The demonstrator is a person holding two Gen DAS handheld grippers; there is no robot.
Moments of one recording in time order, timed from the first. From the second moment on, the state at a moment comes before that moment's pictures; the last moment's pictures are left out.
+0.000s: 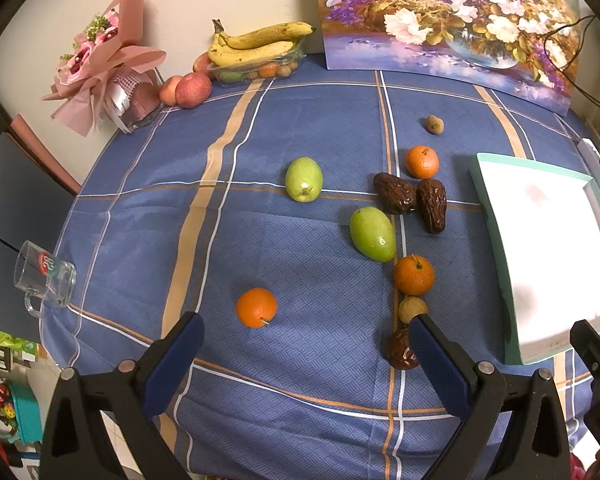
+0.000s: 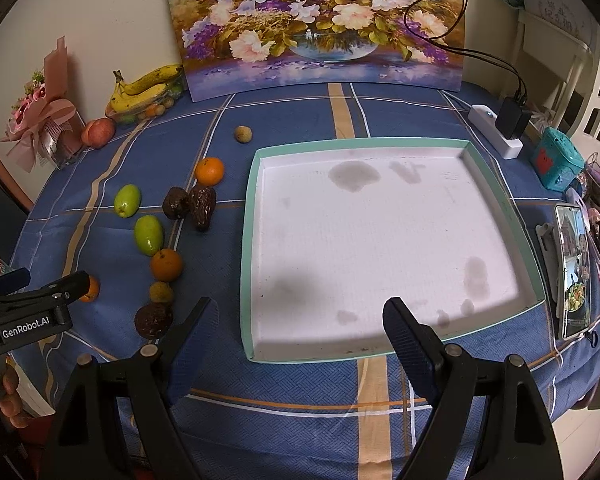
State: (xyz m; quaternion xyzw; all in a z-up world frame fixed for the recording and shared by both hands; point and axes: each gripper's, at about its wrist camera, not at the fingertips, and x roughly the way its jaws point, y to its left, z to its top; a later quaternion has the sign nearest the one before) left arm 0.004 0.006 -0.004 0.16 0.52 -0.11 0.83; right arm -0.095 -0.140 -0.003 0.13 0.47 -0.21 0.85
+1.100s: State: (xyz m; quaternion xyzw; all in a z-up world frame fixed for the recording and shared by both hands) left arm 0.005 0.010 -0.001 0.15 0.52 -0.11 0.83; right arm -0.094 -0.137 -0.005 0.12 0.48 -0.21 0.84
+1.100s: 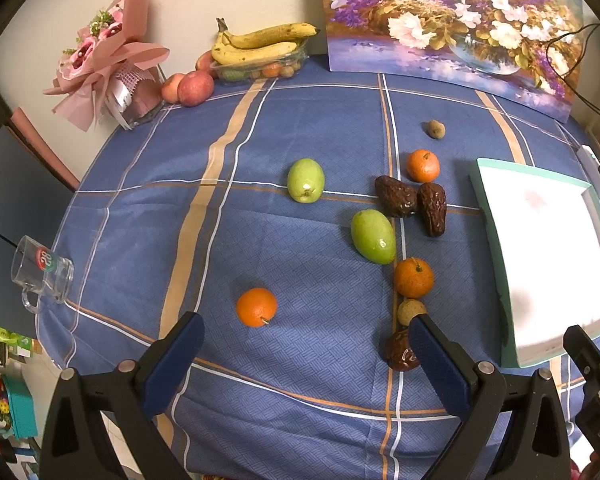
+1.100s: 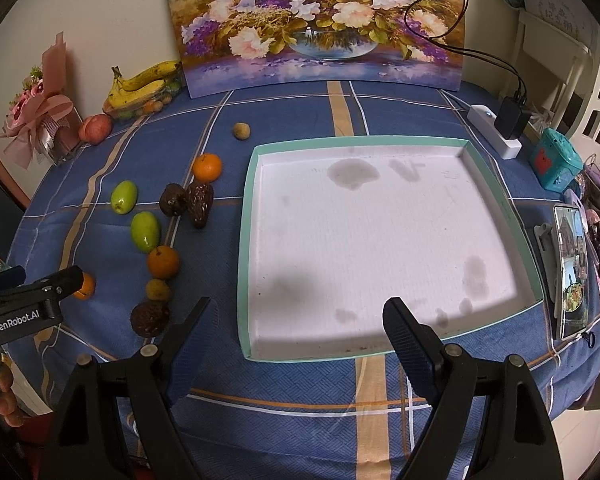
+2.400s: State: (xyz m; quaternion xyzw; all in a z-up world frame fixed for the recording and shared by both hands) left arm 0.063 0.056 0.012 0.02 0.50 -0.08 0.86; right arm -0.037 -0.141 -0.015 0.15 0.49 -0.17 0.84
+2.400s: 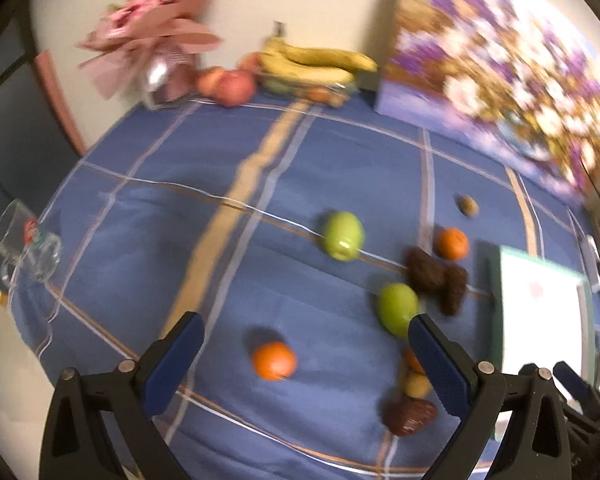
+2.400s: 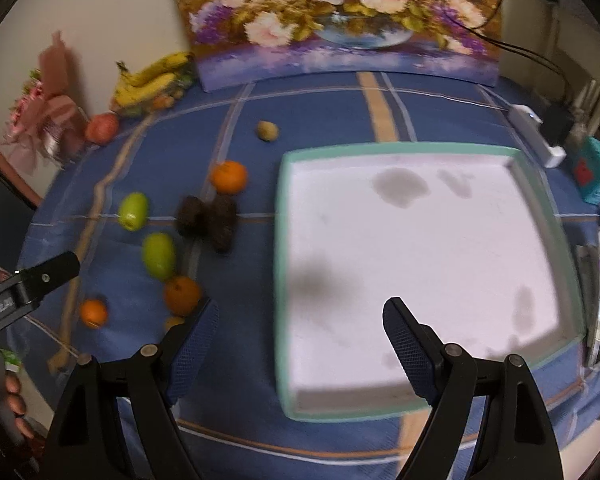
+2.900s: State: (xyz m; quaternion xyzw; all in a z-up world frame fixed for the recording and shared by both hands) left arm 0.080 0.079 -0.027 0.03 0.57 -0.08 0.82; right arm 0.001 -0.075 -0.030 0.14 0.51 -0.05 0.85
